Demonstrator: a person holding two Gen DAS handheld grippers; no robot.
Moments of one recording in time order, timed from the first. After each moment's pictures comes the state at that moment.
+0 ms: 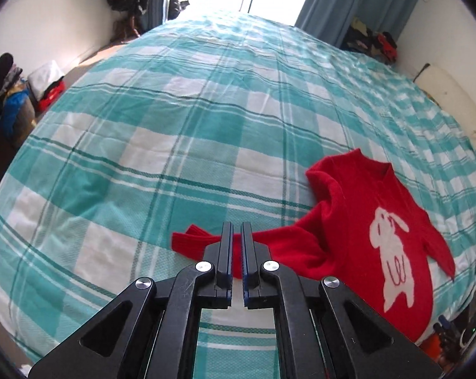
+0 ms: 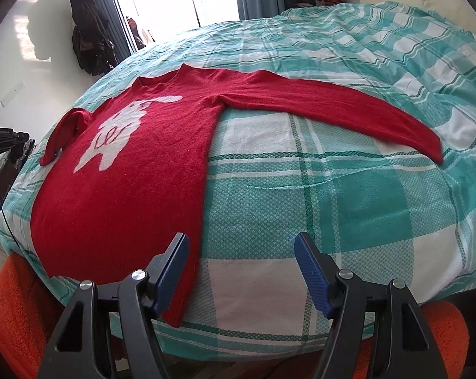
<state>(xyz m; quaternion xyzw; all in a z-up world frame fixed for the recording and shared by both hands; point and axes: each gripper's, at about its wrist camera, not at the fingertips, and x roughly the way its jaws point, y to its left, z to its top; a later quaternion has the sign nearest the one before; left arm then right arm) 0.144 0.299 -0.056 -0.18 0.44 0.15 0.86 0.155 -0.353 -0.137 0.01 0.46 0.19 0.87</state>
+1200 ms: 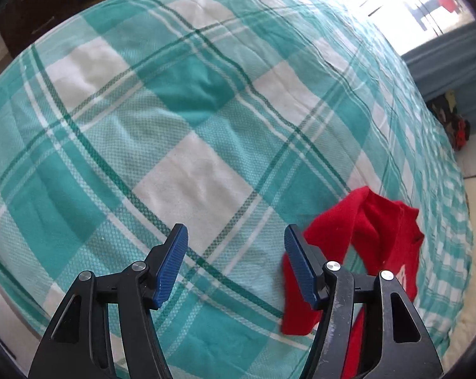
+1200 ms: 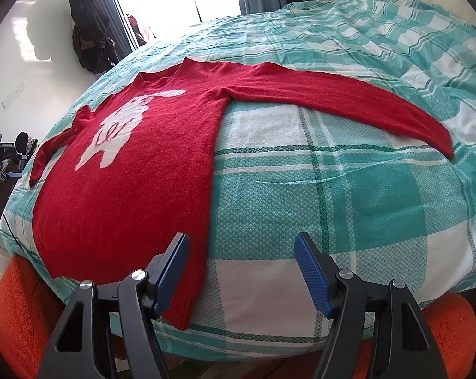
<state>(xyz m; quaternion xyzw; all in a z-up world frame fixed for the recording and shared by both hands) 0.082 0.392 -0.139 -0.43 0.47 0.25 0.73 0.157 -0.342 -0.143 0.01 0.47 0.20 0.86</state>
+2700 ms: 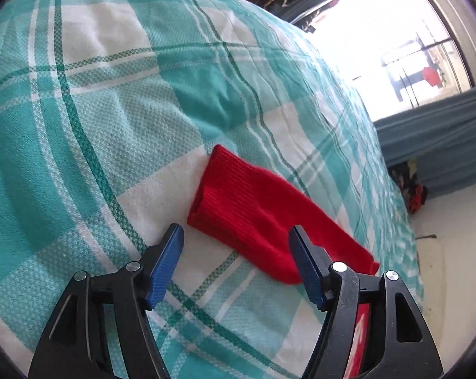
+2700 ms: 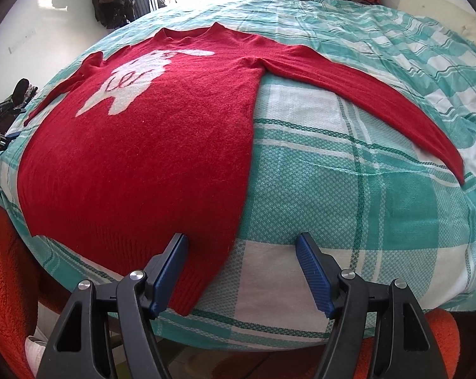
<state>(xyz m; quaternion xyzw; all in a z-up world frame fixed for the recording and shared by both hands) 0.063 0.410 -0.184 -0.54 0.29 0.25 0.75 0.147 -0.303 -0.158 -0.10 0.49 0.21 0.84</state>
